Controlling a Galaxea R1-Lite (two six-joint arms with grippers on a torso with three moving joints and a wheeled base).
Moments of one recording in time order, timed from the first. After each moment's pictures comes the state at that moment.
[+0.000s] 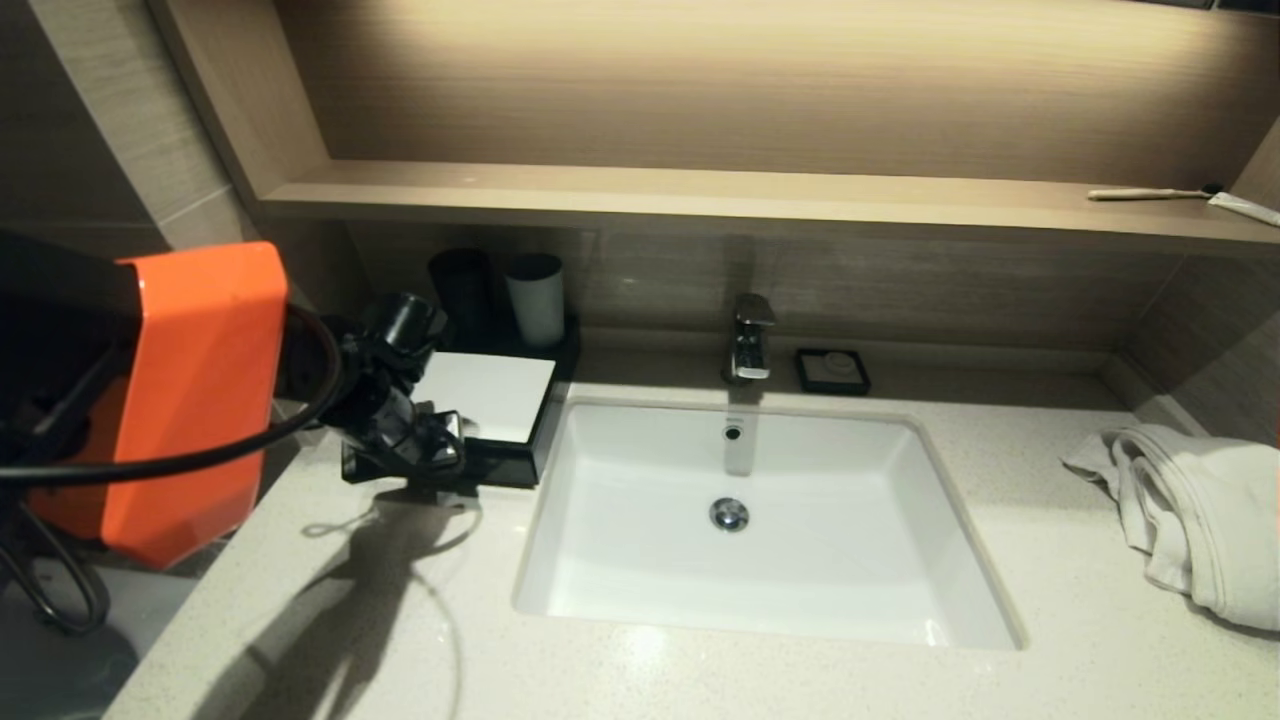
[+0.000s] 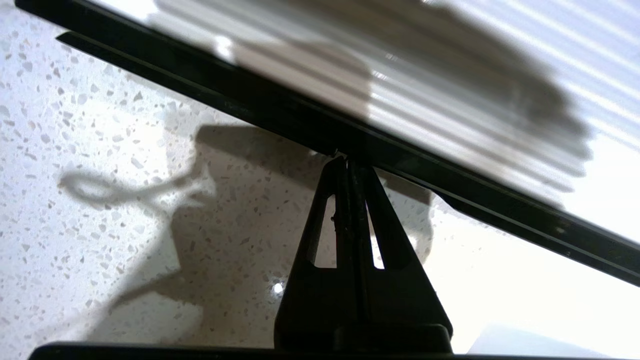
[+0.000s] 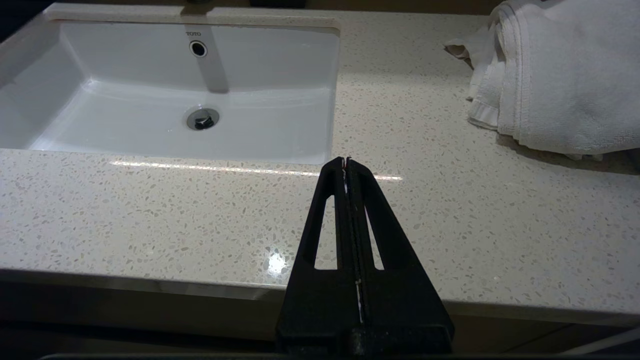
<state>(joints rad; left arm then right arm) -0.23 2.06 -1.46 0.39 0.18 -0.44 0.00 0.00 0.00 0.00 0.00 0.00</state>
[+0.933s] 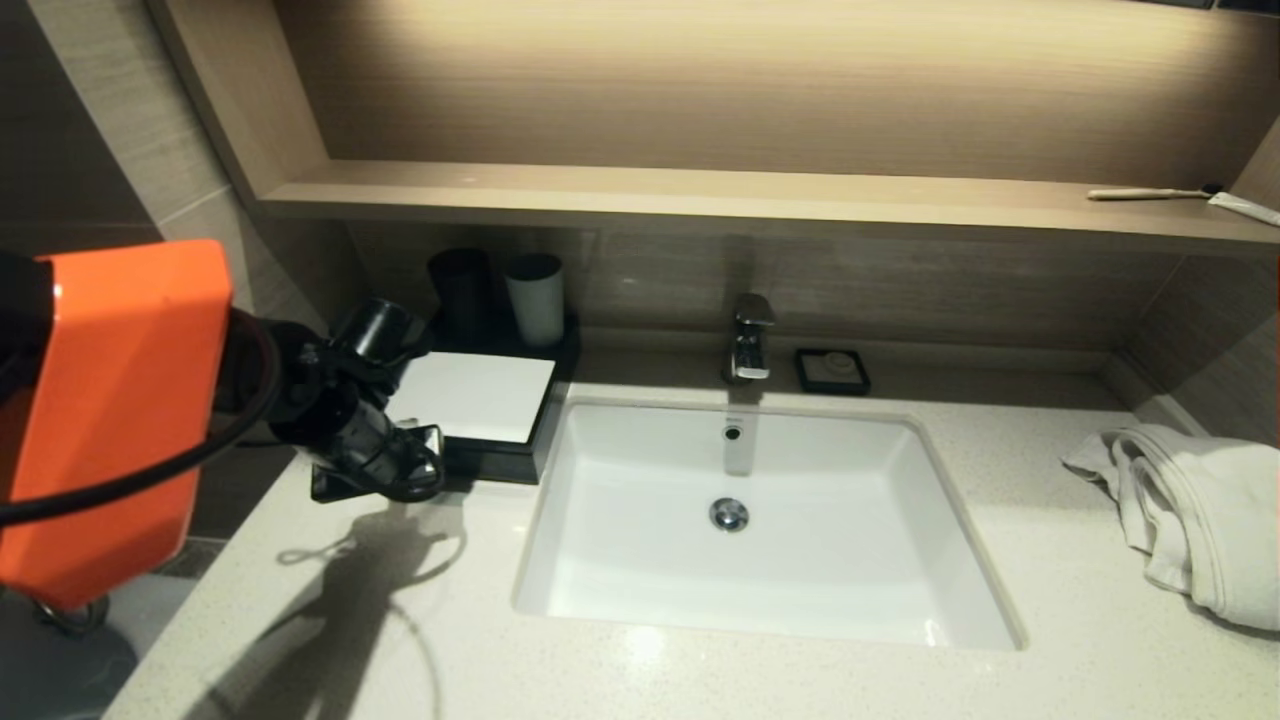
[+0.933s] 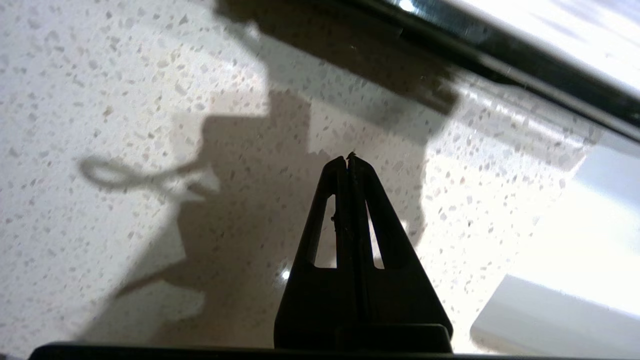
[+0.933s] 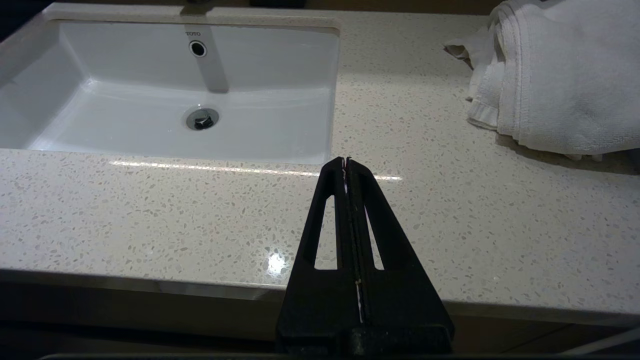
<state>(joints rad) -0.23 1.94 -1.31 0.38 0.18 -0.43 0.00 0.00 0.00 0.00 0.00 0.00</state>
